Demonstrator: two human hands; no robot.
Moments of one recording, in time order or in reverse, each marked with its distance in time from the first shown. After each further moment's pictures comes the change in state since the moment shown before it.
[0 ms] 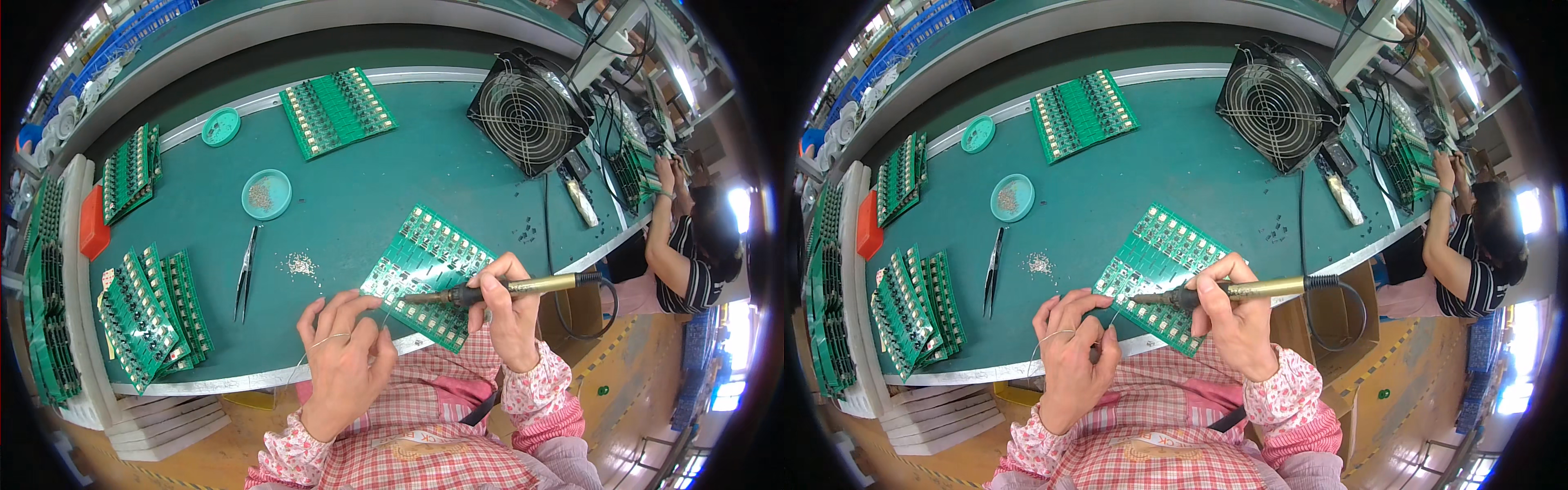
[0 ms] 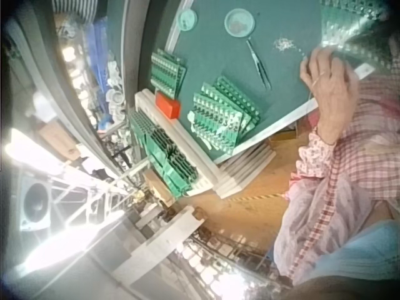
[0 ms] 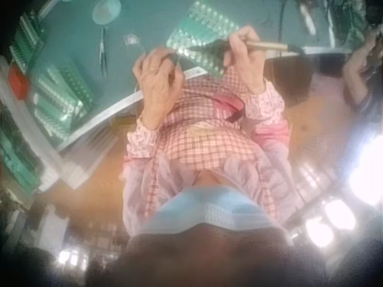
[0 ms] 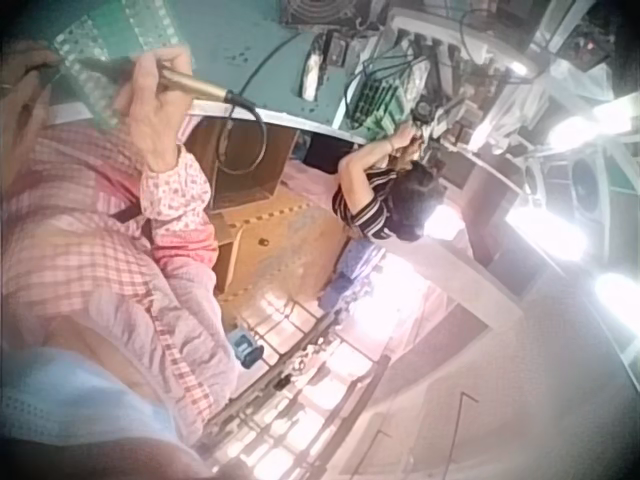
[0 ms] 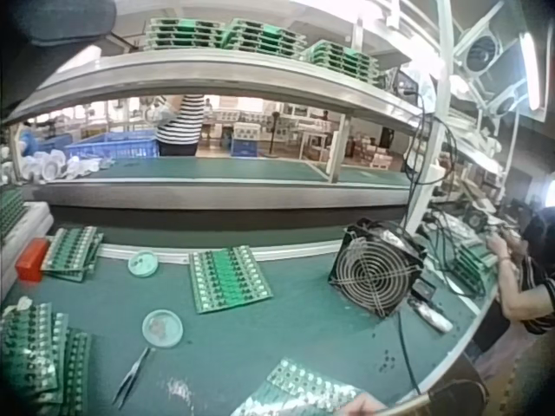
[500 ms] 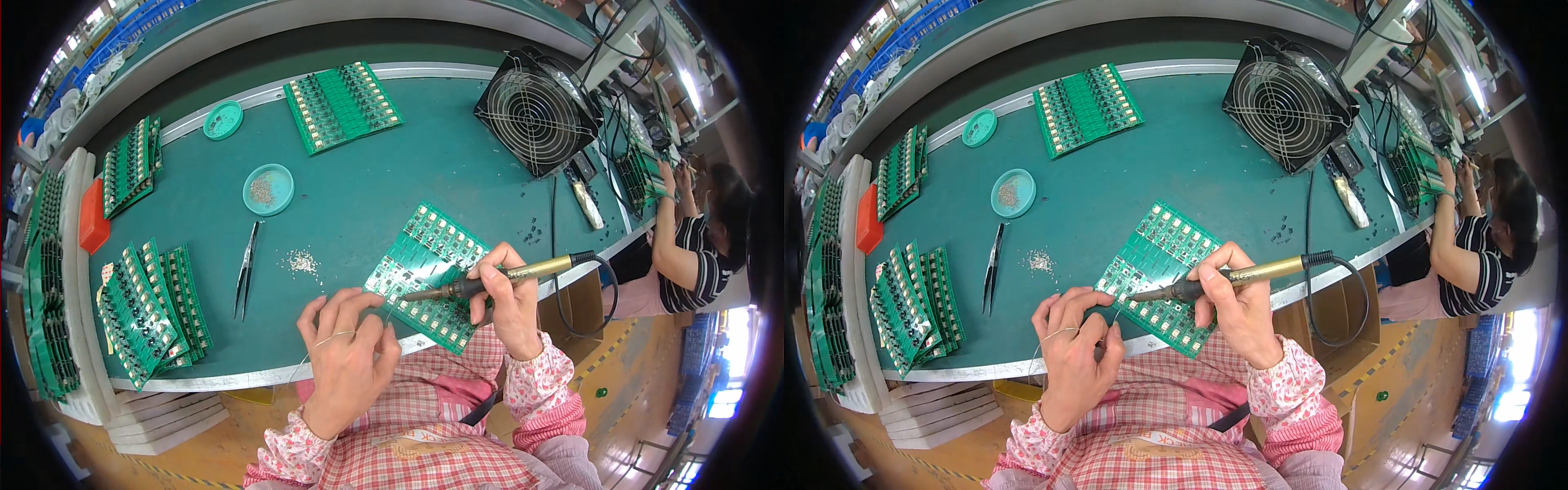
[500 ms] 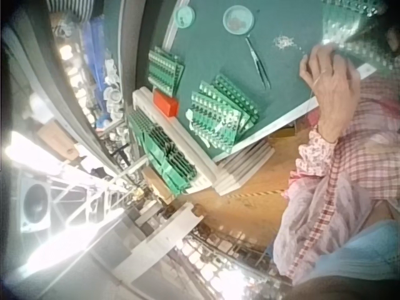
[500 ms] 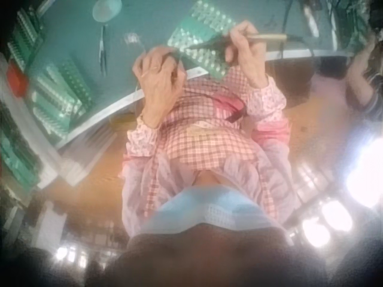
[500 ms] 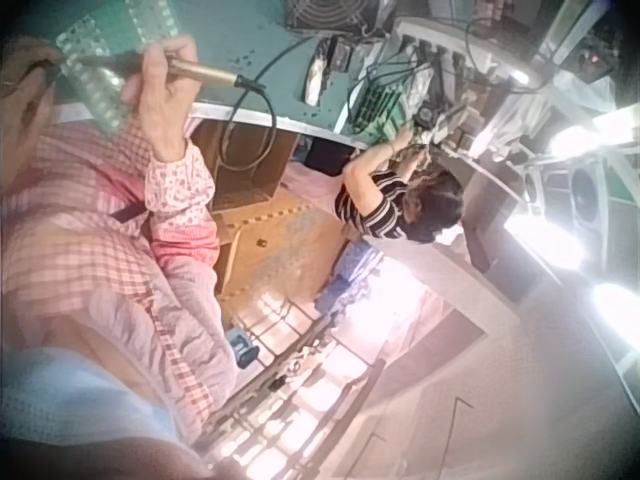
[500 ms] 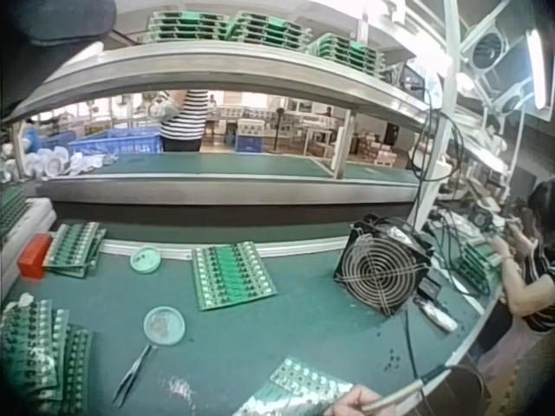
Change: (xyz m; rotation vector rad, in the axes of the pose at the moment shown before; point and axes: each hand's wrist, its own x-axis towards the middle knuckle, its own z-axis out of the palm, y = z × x) left_hand 0.002 -0.001 0.004 0.051 0.002 0.005; right_hand 0.017 0.011 -0.009 0.056 -0.101 0.076
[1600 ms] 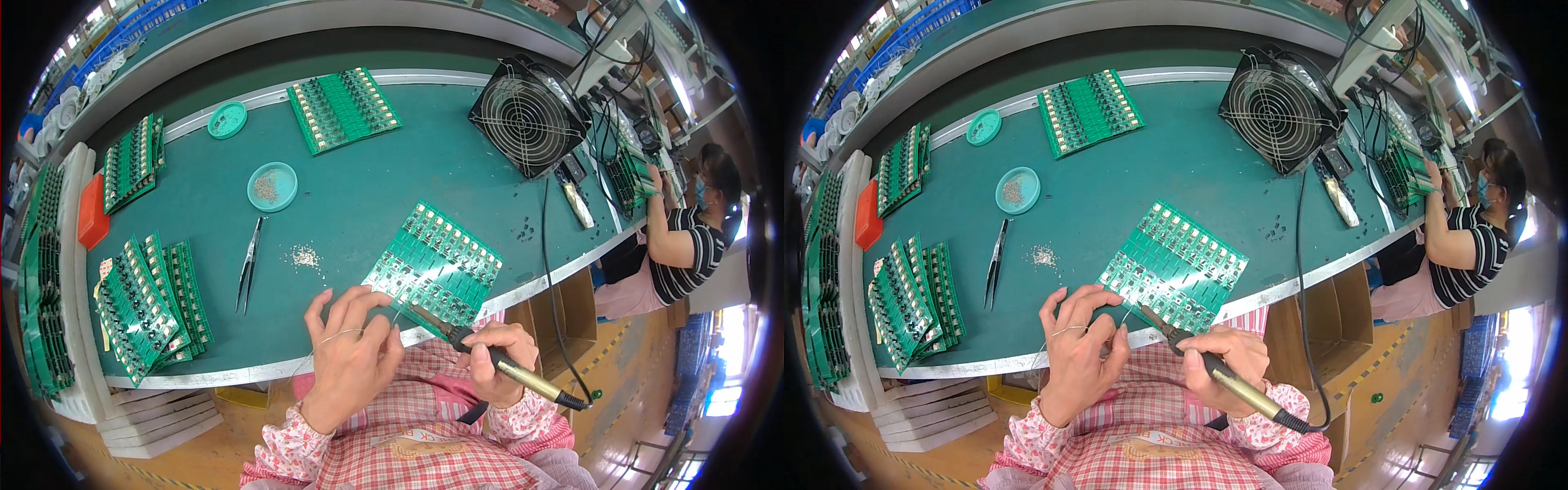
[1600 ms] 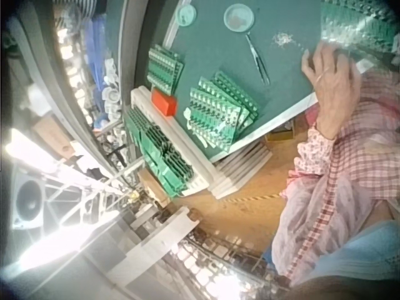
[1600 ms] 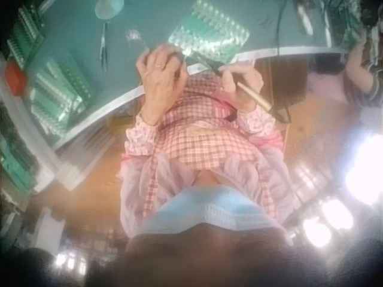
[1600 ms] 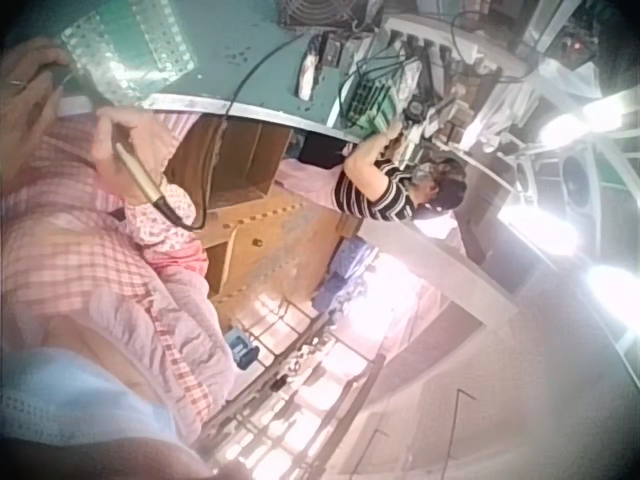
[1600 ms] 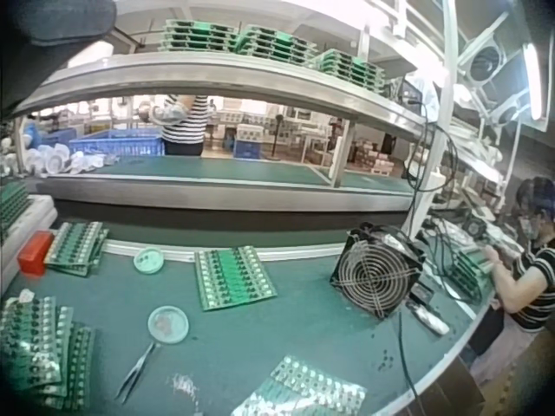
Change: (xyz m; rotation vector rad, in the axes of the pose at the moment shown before) left_hand -0.006 -0.003 -0.001 -0.055 -0.014 0.081; right_hand -0.063 0.011 0.016 -0.546 0.095 -0.661
